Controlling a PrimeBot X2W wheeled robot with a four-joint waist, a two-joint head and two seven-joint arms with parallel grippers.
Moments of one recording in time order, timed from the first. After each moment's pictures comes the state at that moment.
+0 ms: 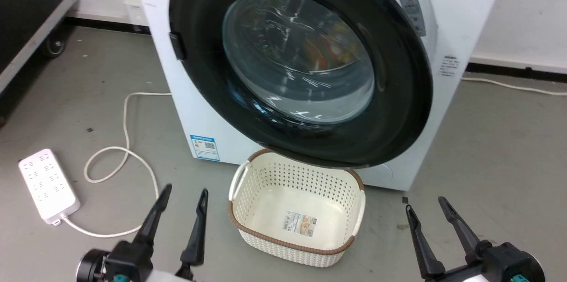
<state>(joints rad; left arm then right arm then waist) 0.05 0.21 -0.18 -0.04 -0.25 -0.03 -0.26 0.09 -0.06 0.07 0.04 0.10 0.13 -0.26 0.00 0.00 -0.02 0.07</state>
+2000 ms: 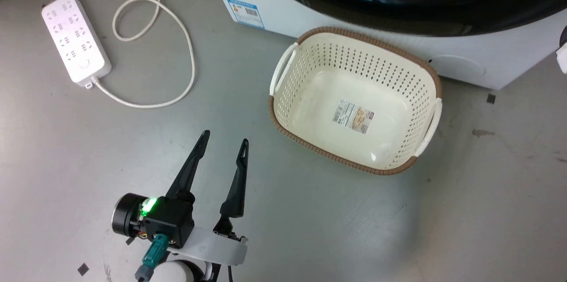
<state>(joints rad) -0.12 0.06 -0.20 -0.03 -0.07 -0.06 -0.26 -0.89 -0.46 0.09 0.54 0.45 0.14 -0.03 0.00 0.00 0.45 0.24</state>
